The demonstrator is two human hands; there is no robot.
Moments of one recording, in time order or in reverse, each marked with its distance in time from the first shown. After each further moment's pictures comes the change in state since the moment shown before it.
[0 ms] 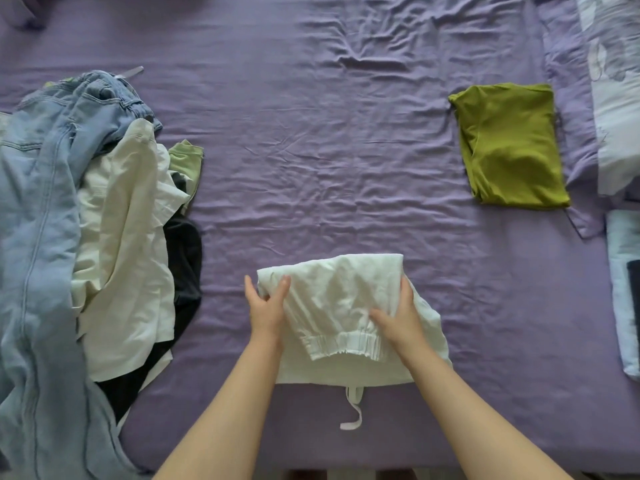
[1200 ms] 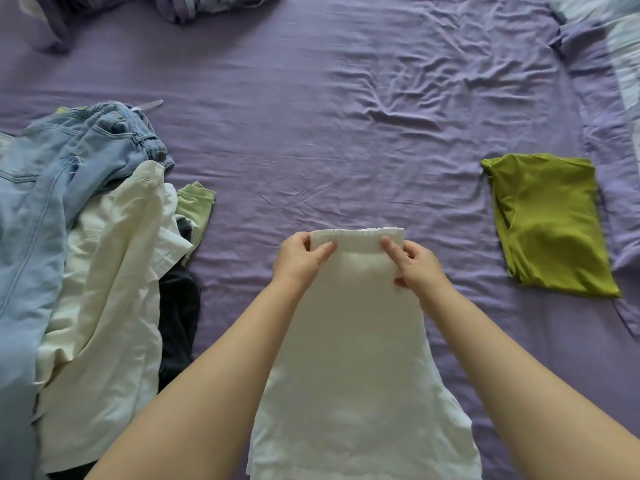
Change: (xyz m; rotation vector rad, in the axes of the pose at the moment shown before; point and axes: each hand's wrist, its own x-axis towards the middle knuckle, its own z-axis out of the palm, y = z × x) left_hand 0.096 0.144 0.088 0.533 -0.195 0.313; right_hand 0.149 -0.152 -0.007 0.052 -0.036 -0.101
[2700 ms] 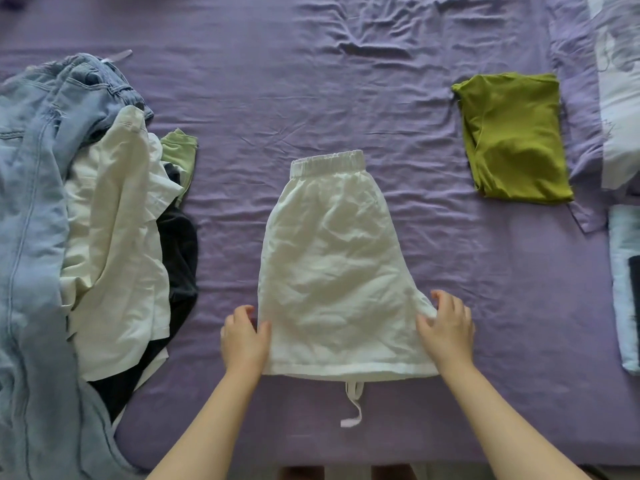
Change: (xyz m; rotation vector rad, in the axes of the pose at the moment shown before) left_hand -0.167 -0.174 -0.021 0.491 0.147 -0.208; right_hand -0.170 0.167 -0.043 -0.724 0.337 0.080
